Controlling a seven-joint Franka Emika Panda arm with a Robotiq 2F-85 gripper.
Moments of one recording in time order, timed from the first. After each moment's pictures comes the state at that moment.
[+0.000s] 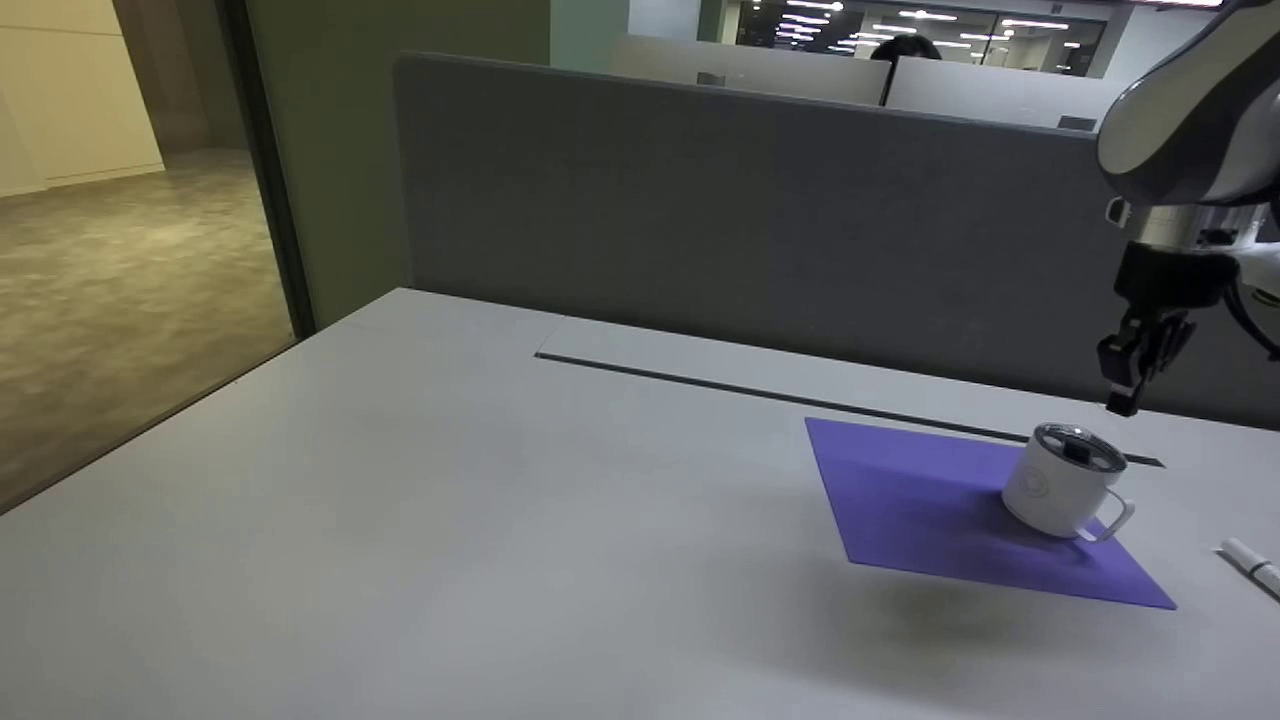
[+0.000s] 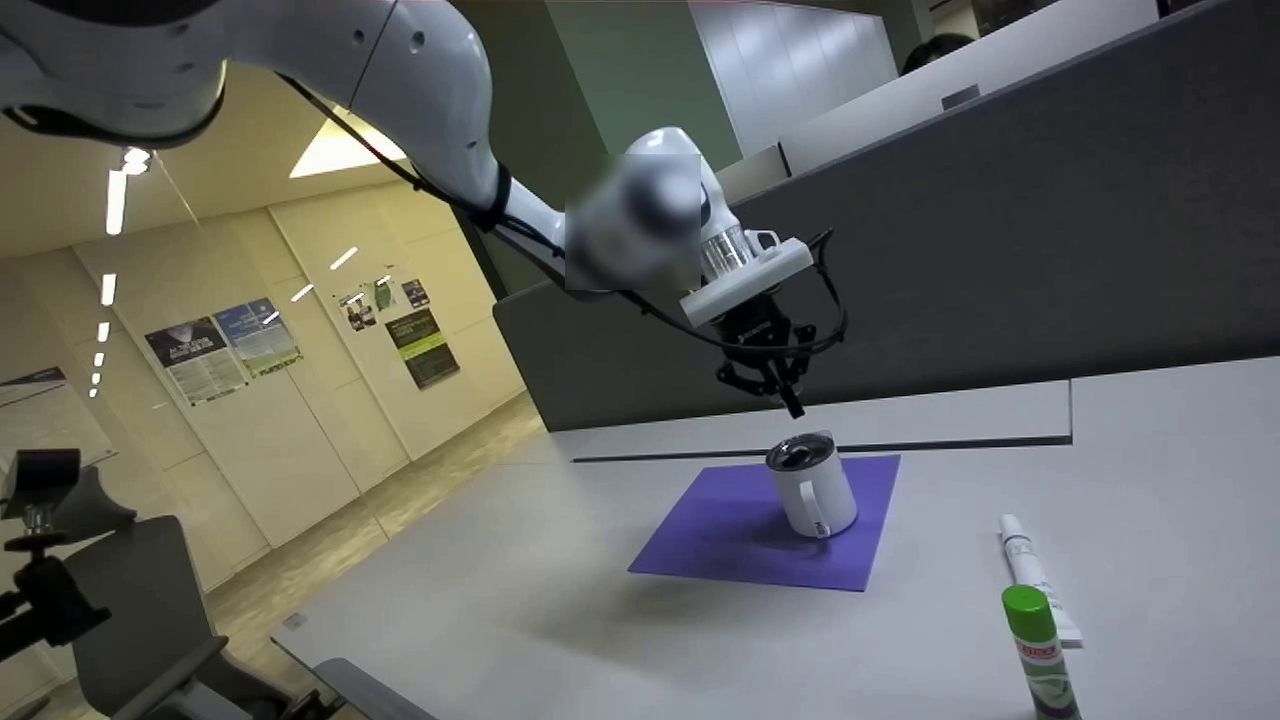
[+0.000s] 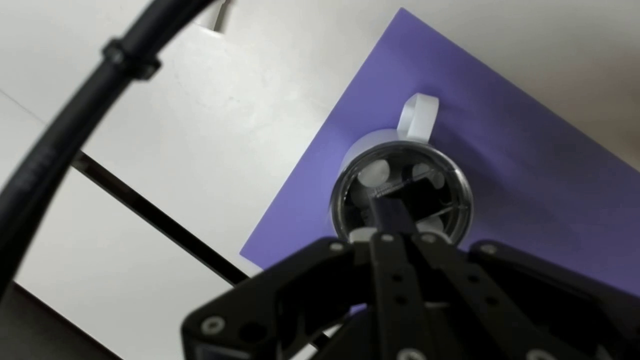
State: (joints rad) arm -0.14 0.66 -0.04 -1.73 -0.20 2.40 -0.65
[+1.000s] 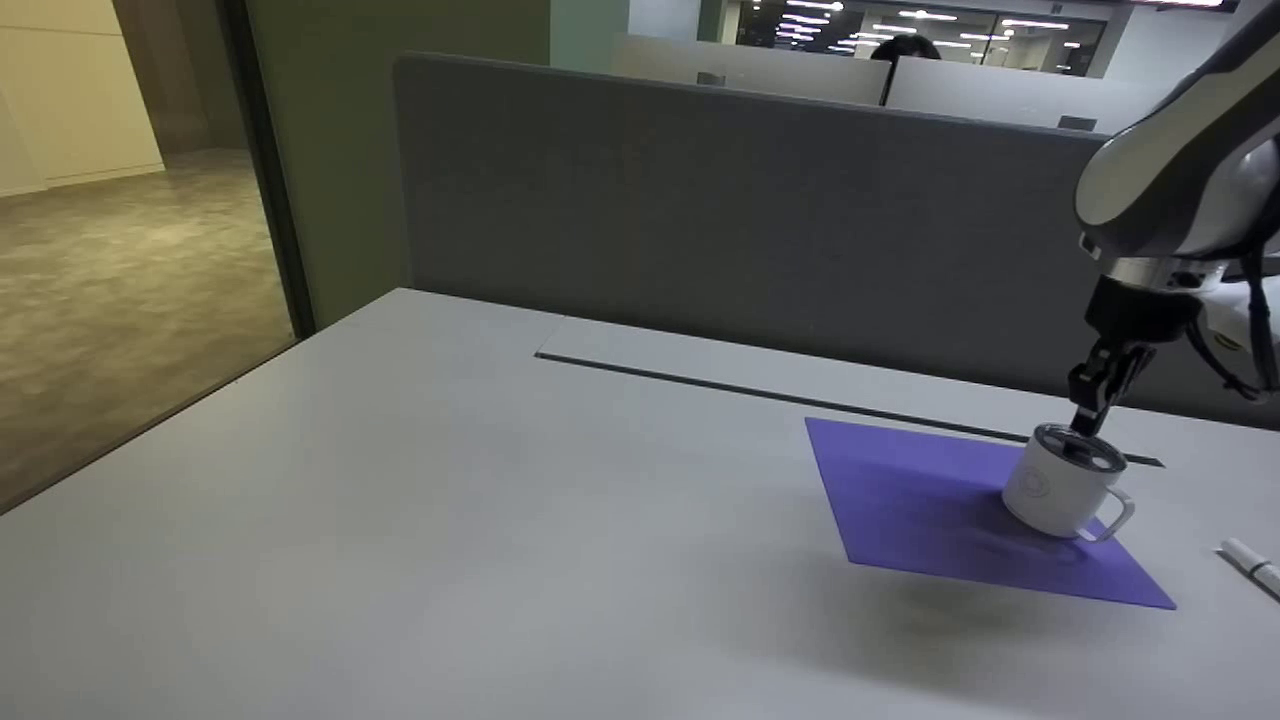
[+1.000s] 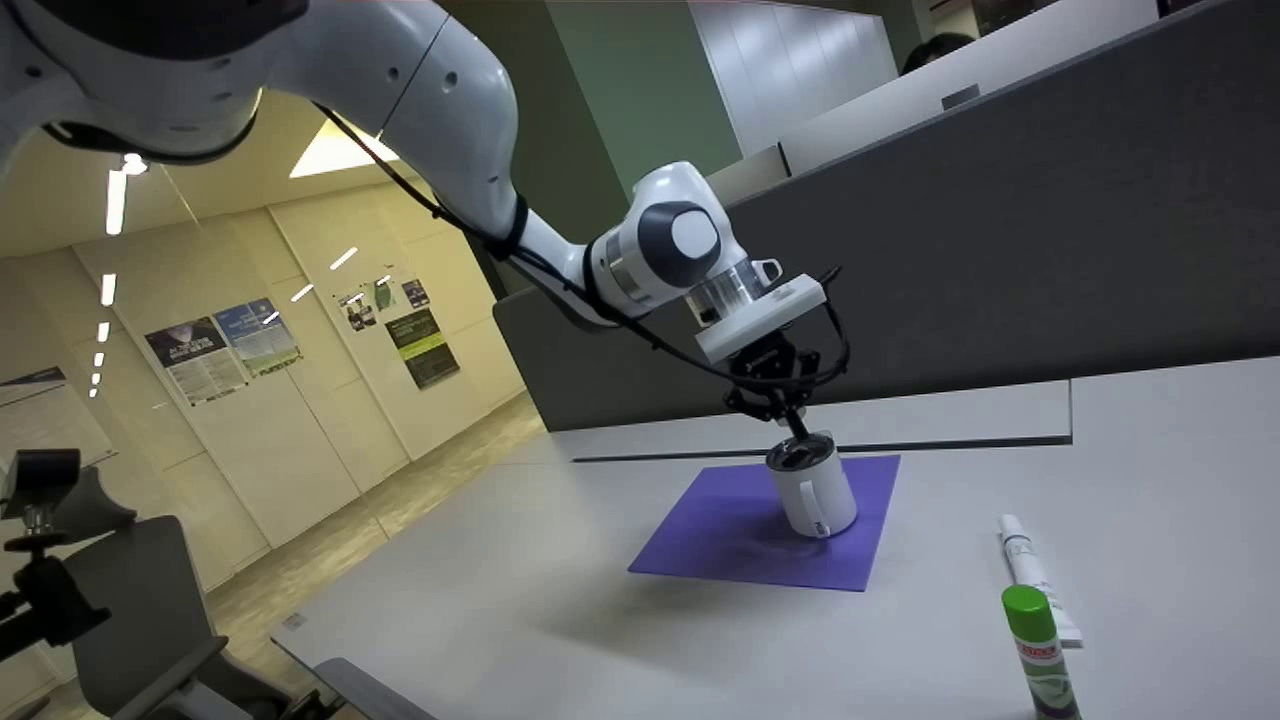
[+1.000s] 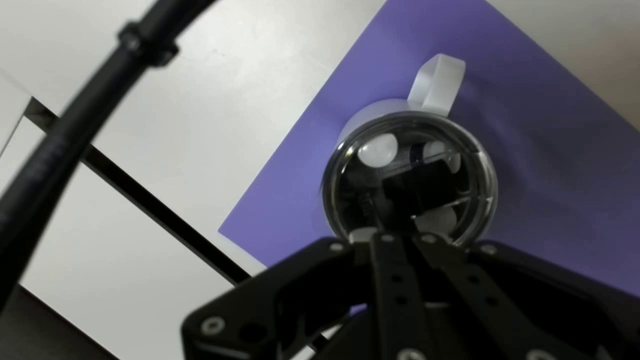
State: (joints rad) arm -0.17 0.73 0.01 -1.73 -0.20 2.53 -0.71
